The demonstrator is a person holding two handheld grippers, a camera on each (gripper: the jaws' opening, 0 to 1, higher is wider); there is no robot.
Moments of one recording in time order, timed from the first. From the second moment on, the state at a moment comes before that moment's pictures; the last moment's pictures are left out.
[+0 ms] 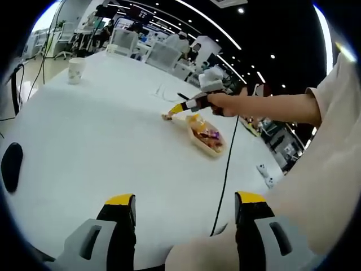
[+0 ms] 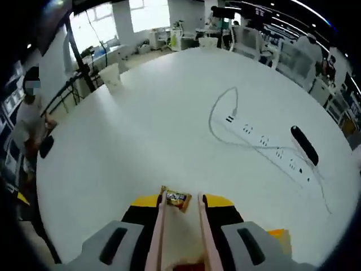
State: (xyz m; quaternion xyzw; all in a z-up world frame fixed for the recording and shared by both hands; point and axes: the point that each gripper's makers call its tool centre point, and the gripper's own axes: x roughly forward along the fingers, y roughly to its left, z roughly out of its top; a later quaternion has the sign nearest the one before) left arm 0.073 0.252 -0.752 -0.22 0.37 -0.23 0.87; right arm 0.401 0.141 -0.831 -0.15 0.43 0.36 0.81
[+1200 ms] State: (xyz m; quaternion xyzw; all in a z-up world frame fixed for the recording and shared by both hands) left arm 0.073 0.264 -0.752 -0.22 0.37 -0.22 0.88; right arm 0.391 0.150 -0.845 -0.17 0.42 0.32 0.83
